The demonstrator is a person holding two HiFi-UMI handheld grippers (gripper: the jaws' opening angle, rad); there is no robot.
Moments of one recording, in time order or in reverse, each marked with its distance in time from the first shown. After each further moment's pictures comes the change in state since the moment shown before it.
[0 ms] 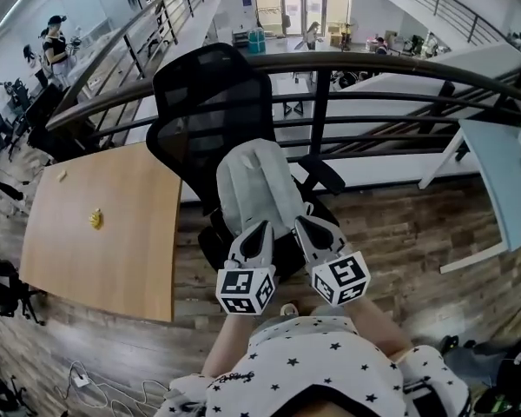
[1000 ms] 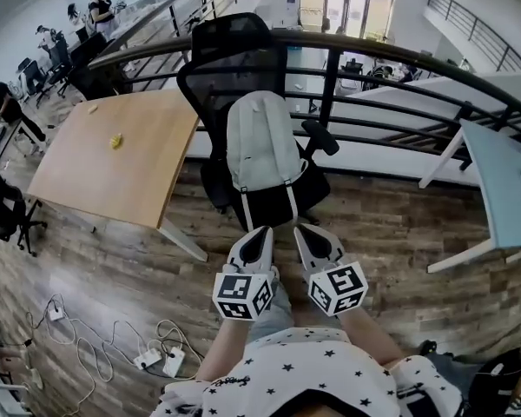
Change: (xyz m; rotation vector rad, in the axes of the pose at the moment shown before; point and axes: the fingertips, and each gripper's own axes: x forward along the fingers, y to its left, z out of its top) left arm -0.210 -0.185 -0.084 -0.049 -0.030 0.139; right arm -0.258 0.100 -0.051 0.042 0.044 0.146
